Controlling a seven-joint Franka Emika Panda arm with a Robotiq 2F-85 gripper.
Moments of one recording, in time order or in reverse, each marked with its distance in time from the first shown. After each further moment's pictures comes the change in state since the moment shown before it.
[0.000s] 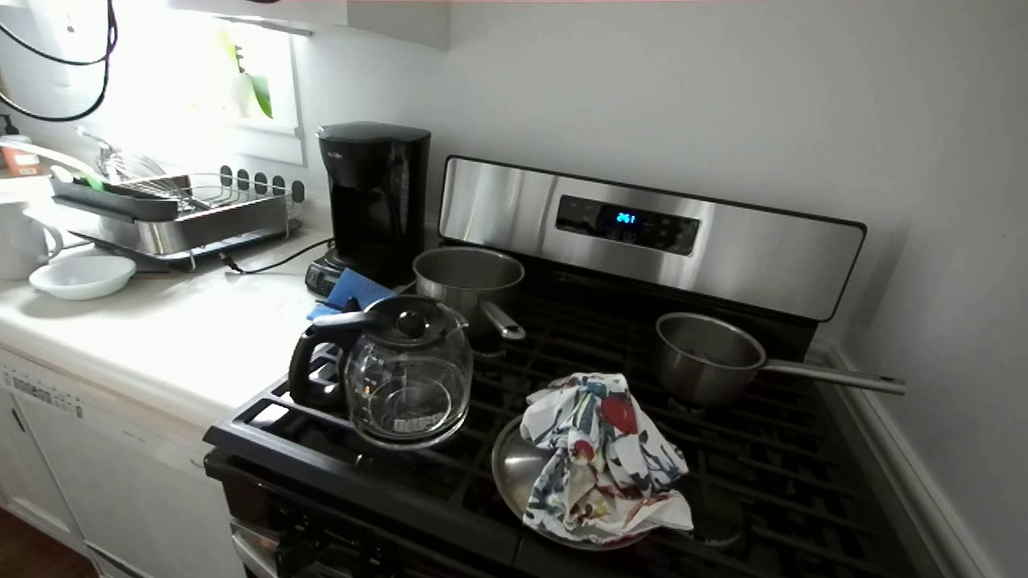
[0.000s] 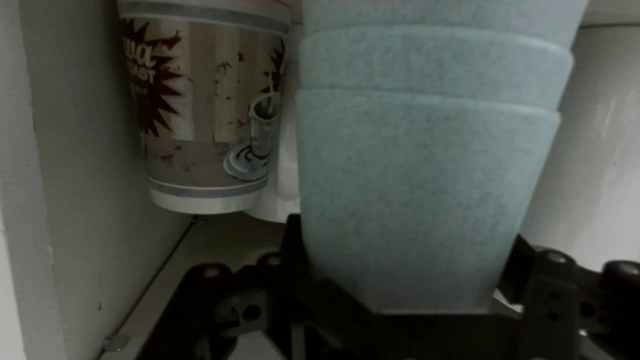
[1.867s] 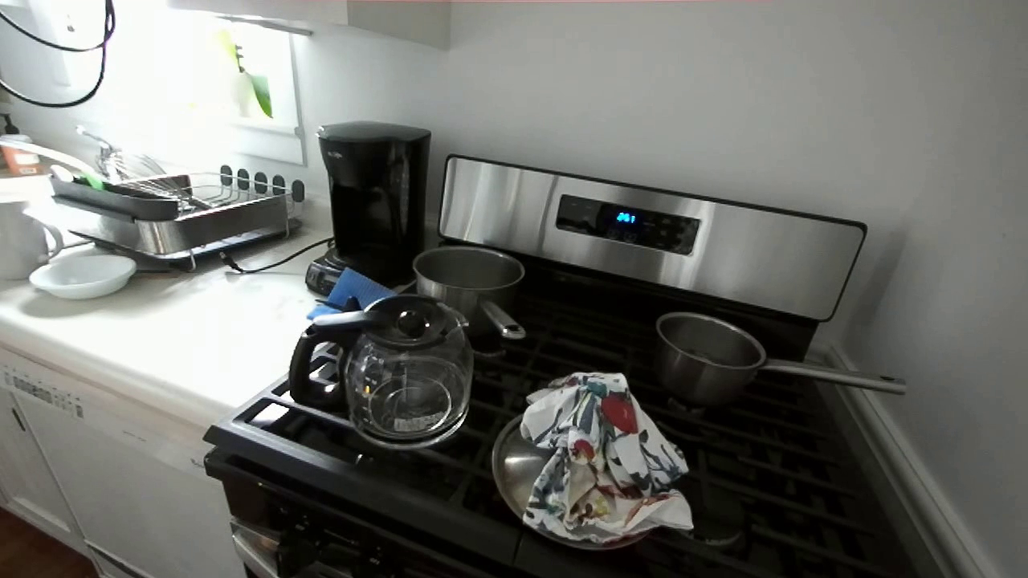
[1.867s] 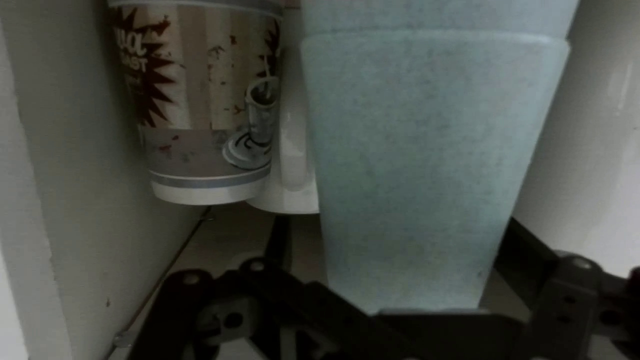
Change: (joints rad) arm -0.139 -0.002 0.138 0.038 0.069 -0.022 0.011
